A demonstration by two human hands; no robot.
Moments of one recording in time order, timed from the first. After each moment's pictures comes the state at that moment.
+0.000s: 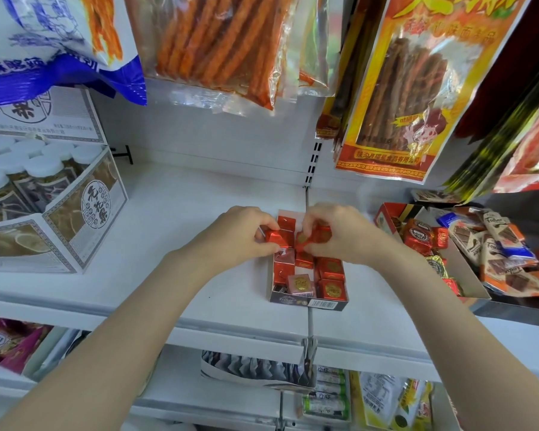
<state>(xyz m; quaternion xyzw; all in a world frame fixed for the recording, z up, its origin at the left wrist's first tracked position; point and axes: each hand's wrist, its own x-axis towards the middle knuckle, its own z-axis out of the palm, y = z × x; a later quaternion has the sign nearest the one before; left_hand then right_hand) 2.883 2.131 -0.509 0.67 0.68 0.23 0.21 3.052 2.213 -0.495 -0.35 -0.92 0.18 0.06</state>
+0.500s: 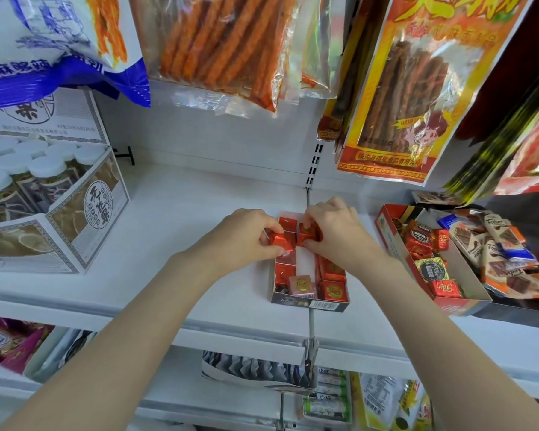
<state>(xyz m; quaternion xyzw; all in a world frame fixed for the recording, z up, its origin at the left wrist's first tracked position) 2.886 2.130 -0.510 0.67 0.68 0.22 0.21 3.042 2.215 -0.516 -0.40 -0.91 0.01 0.06</state>
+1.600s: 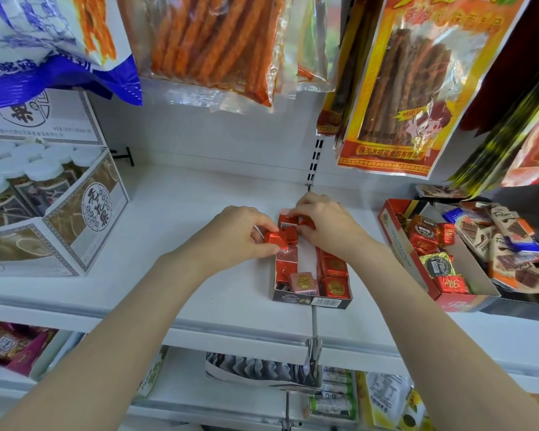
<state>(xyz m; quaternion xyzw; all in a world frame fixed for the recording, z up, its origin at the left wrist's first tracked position) 2.879 2.126 -0.508 0.65 0.68 0.25 0.23 3.027 2.232 -0.525 -0.38 -0.92 0.07 0.07</state>
